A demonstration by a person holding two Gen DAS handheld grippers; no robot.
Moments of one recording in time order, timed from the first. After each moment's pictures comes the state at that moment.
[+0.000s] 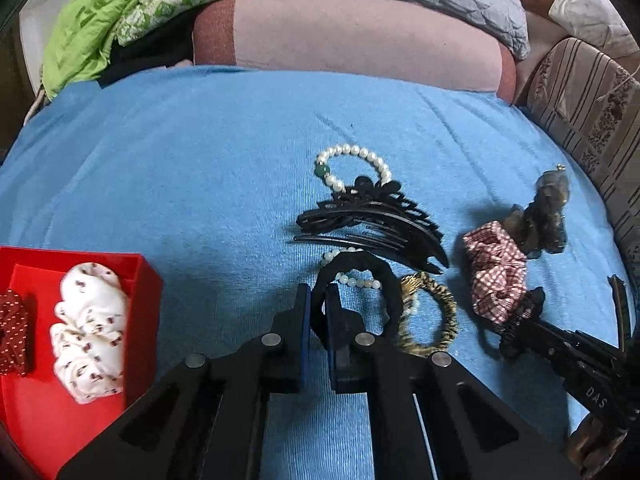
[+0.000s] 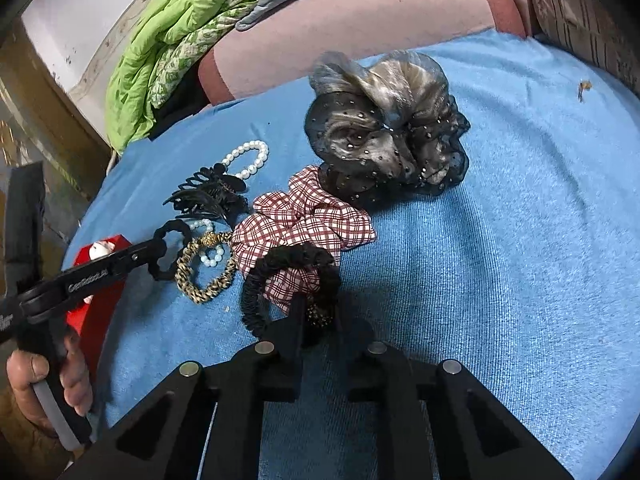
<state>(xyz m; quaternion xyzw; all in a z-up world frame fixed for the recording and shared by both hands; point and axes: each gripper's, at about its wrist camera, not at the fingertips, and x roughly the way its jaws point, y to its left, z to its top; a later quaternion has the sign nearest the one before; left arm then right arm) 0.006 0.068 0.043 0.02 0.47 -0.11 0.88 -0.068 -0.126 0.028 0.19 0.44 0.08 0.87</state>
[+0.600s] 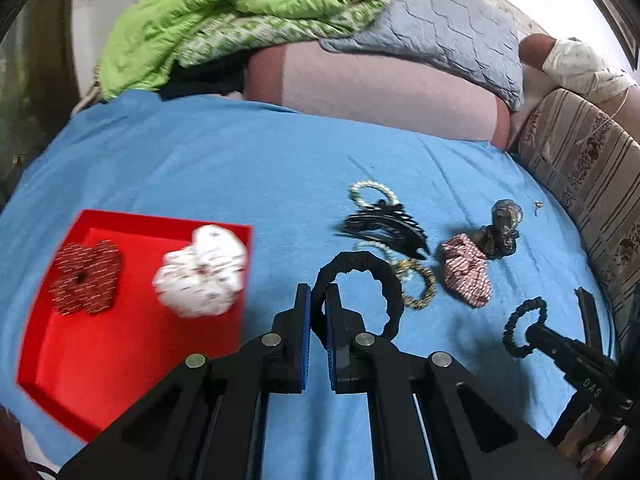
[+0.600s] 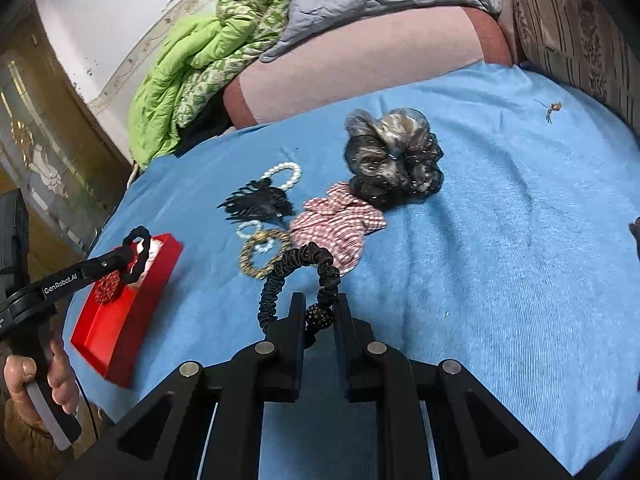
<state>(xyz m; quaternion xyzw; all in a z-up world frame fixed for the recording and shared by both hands) -0.086 0.135 0.110 -0.03 0.41 -0.07 0.91 -0.140 -0.102 0.085 0.17 0.40 0.08 0.90</state>
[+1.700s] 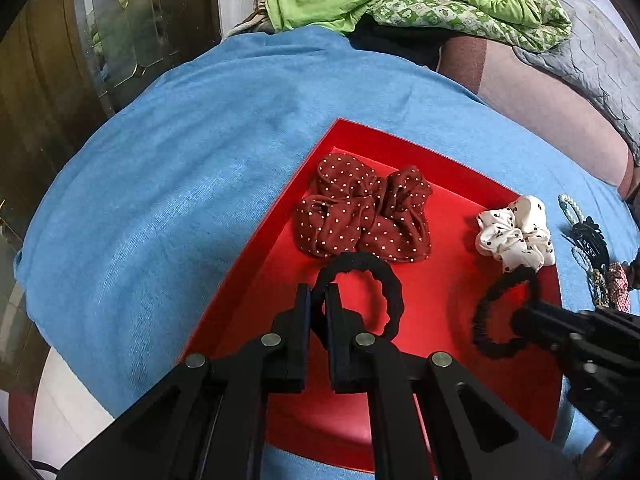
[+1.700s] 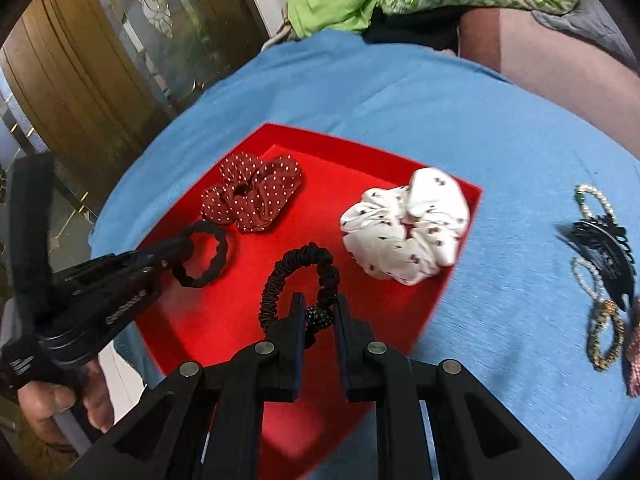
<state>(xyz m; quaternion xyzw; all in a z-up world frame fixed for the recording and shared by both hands) -0.102 0.348 0.057 -0.08 0.45 0.11 0.88 -0.052 0.206 0.065 -0.02 0.49 0.29 0.82</state>
